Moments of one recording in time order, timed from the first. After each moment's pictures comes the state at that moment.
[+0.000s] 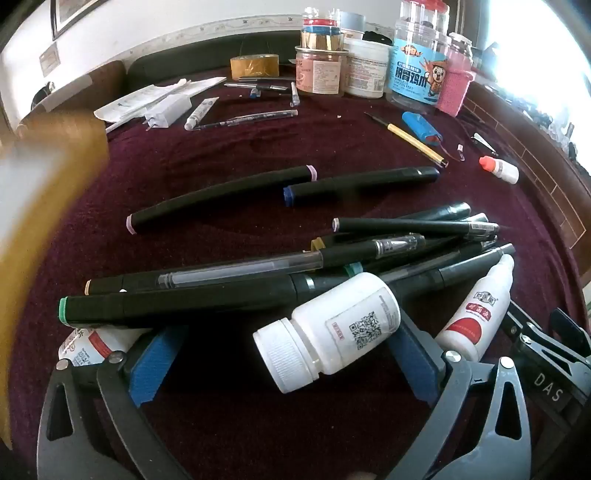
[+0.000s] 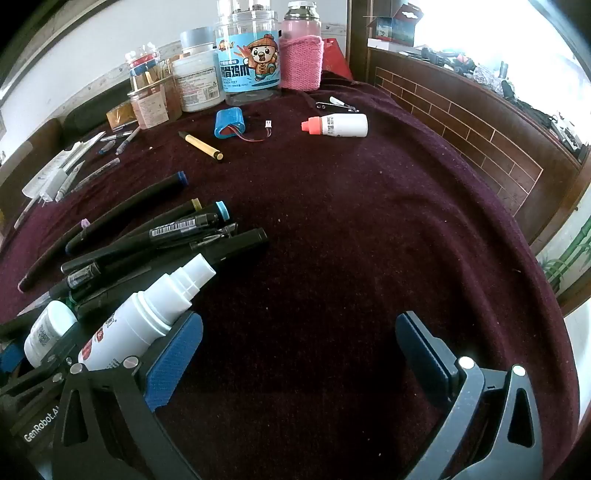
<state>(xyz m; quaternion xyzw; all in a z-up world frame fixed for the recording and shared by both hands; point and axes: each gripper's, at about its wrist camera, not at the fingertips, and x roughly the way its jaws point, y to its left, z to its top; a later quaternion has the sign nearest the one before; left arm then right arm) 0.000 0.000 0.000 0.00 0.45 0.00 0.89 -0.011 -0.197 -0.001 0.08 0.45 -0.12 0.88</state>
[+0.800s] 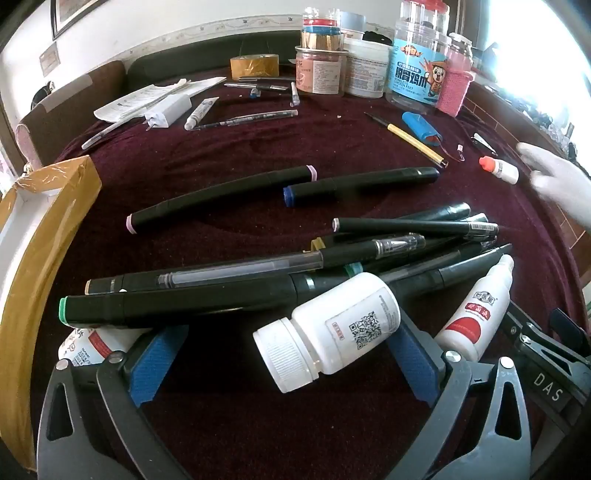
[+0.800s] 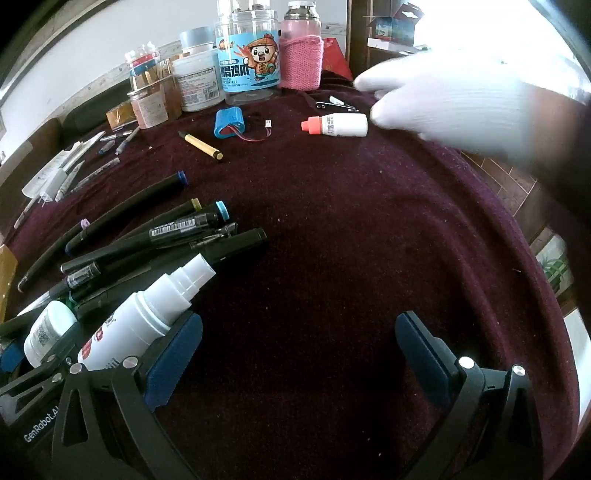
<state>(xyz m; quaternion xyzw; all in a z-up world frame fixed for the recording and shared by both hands) 0.000 0.000 0.000 0.00 0.45 0.00 0.89 -0.009 -0.196 -0.002 0.08 0.45 -0.12 0.88</state>
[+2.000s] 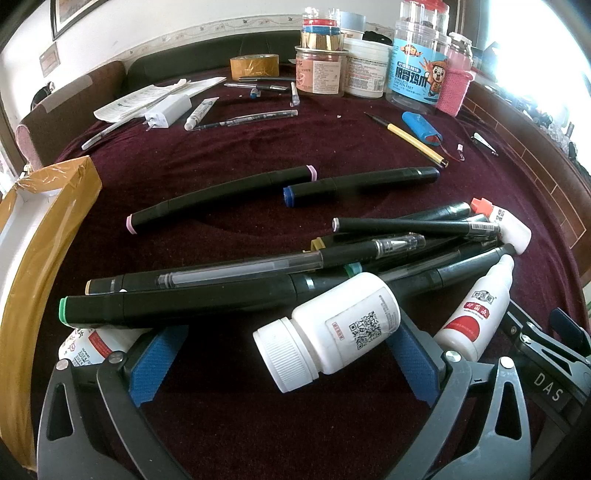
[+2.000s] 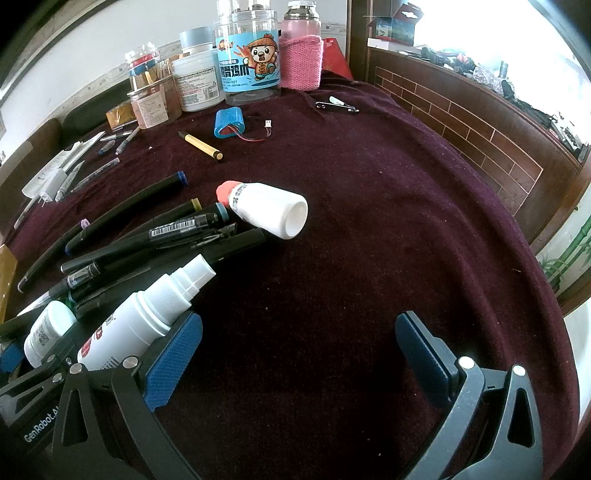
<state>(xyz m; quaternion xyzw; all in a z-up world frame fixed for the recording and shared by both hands) 0.001 0.000 0.003 0.00 0.46 -0.01 0.89 -0.009 -0.197 0.000 0.08 0.45 -0.12 0.88</state>
